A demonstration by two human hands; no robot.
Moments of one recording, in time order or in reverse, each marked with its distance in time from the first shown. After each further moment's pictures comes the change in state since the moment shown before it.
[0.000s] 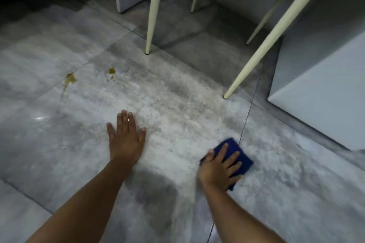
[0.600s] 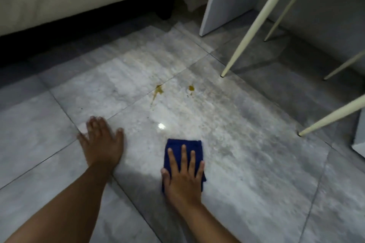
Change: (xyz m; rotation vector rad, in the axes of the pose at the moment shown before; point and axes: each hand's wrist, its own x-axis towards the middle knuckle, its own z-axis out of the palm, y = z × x) left_hand 0.001 -0.245 -0.076 0.051 0.138 -0.528; right_hand -0.170 -0.151 0.103 -0.287 -0.163 -1.051
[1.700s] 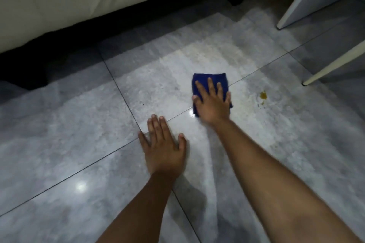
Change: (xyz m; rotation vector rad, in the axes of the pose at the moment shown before) left_hand 0.000 0.003 0.000 -0.030 -0.020 0.001; right_hand 0.242 -0.111 -0.043 0.021 0.038 -0.156
